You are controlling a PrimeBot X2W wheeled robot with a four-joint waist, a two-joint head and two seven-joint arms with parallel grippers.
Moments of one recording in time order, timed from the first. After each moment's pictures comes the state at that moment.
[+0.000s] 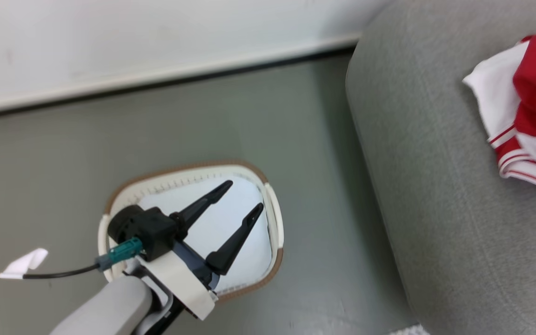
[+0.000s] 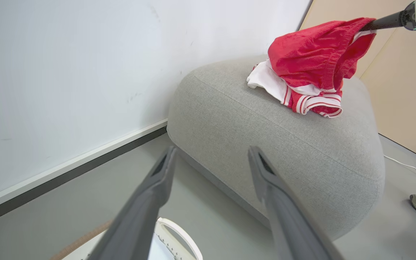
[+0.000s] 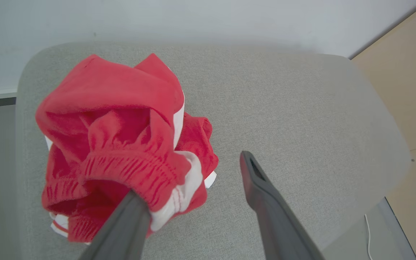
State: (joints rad) left arm -0.55 0.52 -0.82 0.10 -0.61 -0.09 -0.26; right arm -0.62 -0.62 -0.19 0.21 0.39 0.13 0.75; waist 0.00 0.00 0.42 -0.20
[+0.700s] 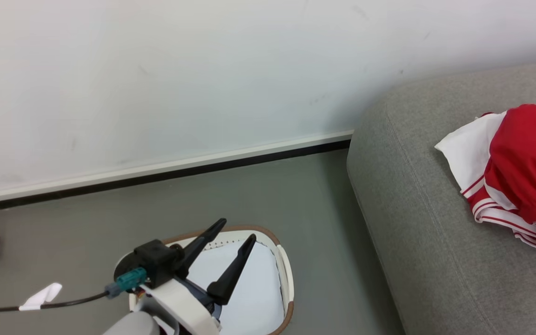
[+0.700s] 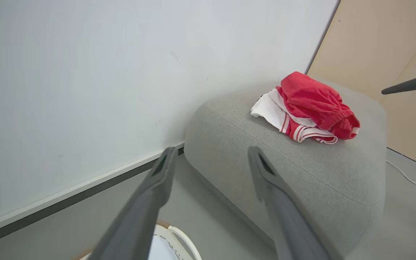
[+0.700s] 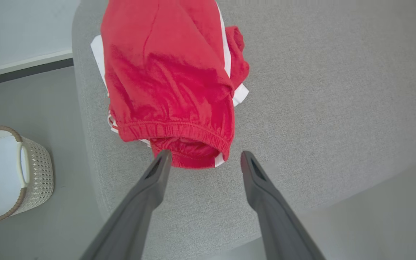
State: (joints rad) left arm -0.41 0.42 -0.75 0.19 -0.63 -0.07 -0.26; right arm -0.42 -0.65 -0.07 0.32 0.61 0.13 0.89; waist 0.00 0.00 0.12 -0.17
